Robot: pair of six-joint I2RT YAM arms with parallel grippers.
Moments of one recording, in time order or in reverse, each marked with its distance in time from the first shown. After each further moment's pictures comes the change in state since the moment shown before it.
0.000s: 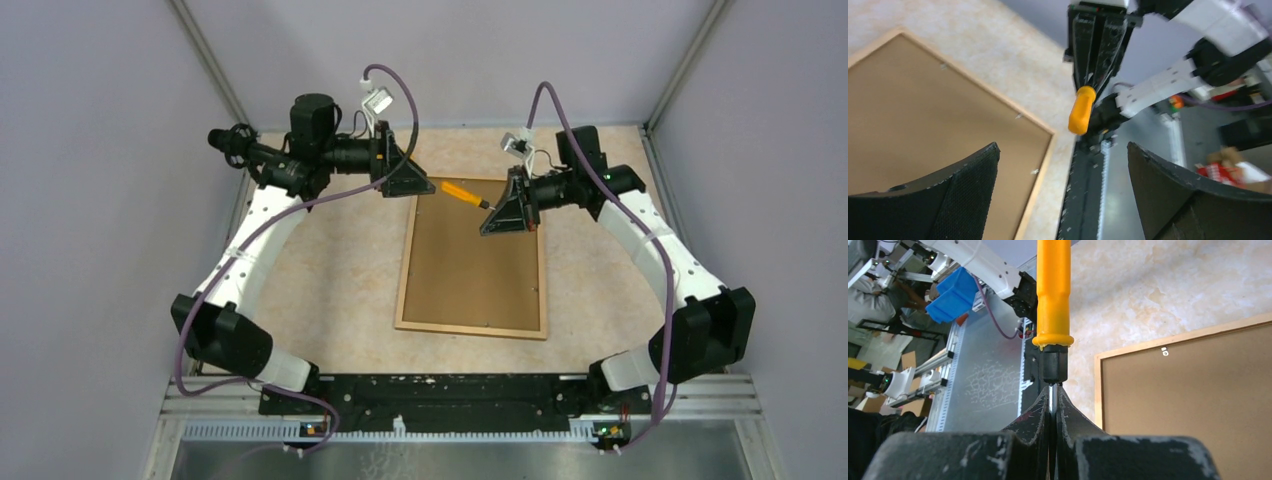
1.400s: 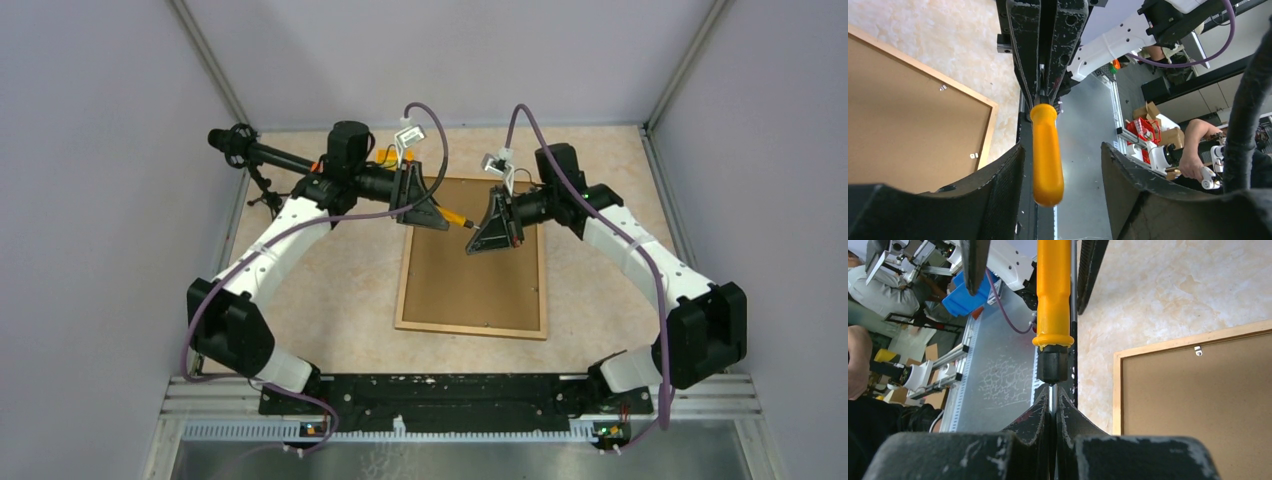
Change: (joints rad) left arm -0.091 0.024 -0.231 0.192 0.224 -0.162; right arm 0.105 -0.027 -0.175 0.240 0.000 0.165
